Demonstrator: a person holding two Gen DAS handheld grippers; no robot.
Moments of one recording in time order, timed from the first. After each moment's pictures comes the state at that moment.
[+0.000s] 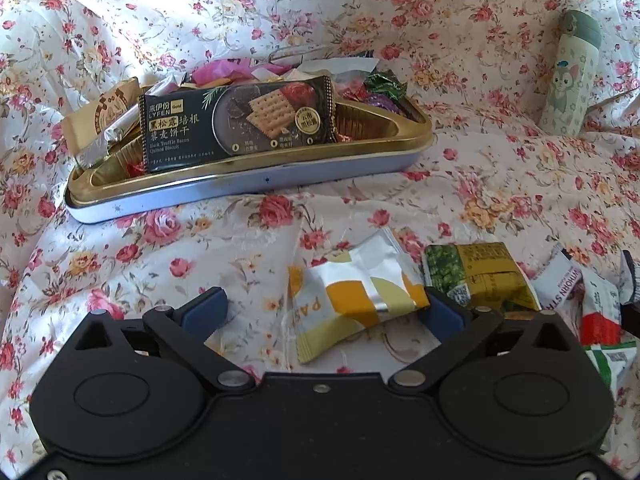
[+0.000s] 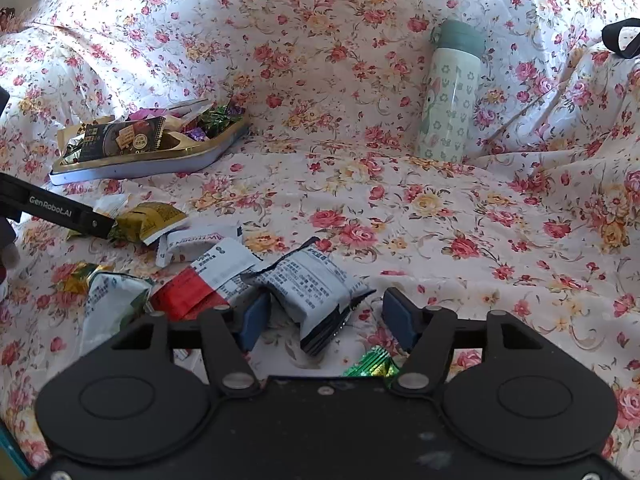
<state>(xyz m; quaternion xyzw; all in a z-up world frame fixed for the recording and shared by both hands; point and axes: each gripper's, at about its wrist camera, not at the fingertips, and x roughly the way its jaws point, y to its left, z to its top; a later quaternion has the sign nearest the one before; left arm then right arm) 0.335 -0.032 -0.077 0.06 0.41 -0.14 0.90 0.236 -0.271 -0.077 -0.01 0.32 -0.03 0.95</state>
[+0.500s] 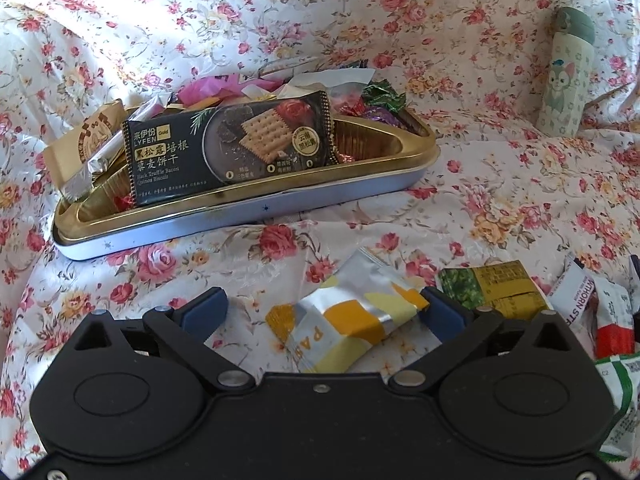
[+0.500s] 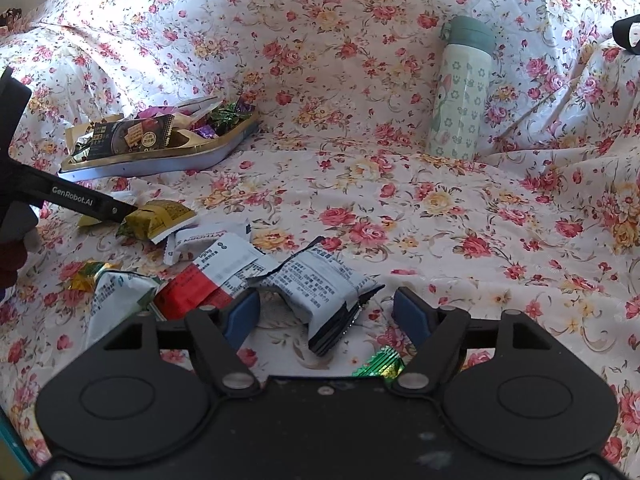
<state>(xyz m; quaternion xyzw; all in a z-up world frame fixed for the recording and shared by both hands) 0.350 -0.030 -0.079 0.08 0.40 -0.16 0.90 0.237 -0.271 -0.079 0.00 0.33 -0.02 0.94</state>
